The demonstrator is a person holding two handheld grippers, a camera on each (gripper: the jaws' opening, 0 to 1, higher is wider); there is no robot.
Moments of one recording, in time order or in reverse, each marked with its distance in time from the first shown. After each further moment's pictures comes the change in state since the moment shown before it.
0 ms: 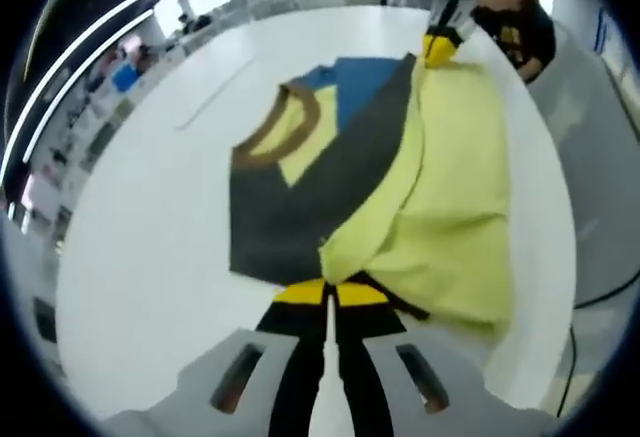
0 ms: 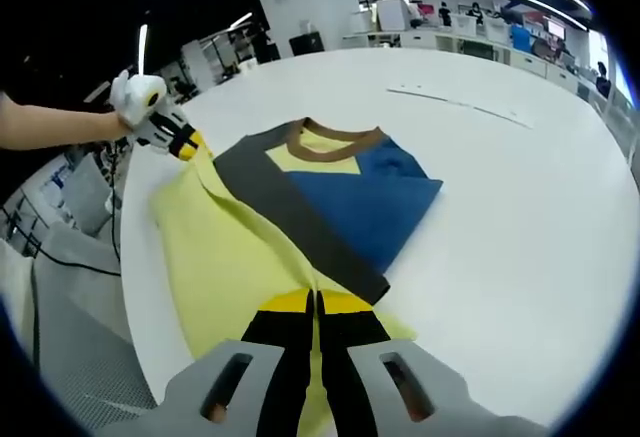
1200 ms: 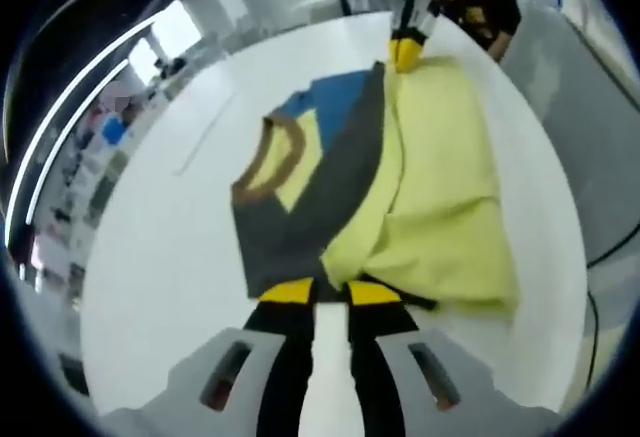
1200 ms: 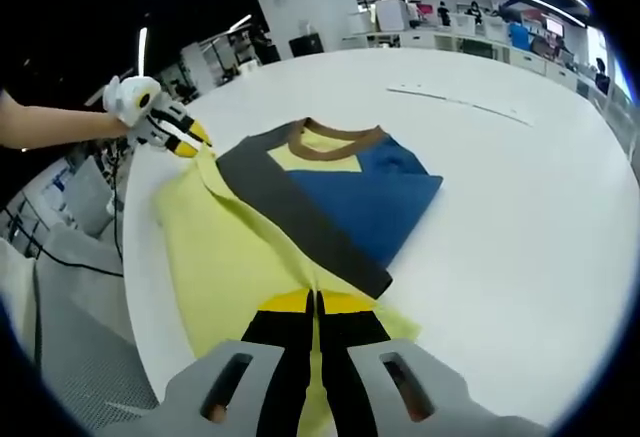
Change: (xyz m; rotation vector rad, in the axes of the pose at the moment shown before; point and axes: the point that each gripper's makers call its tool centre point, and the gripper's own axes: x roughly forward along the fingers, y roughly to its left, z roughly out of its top) left arm -0.010 0.002 0.011 0.179 -0.065 0.007; right arm -0.002 0.002 -0.002 0.011 -0.008 0.005
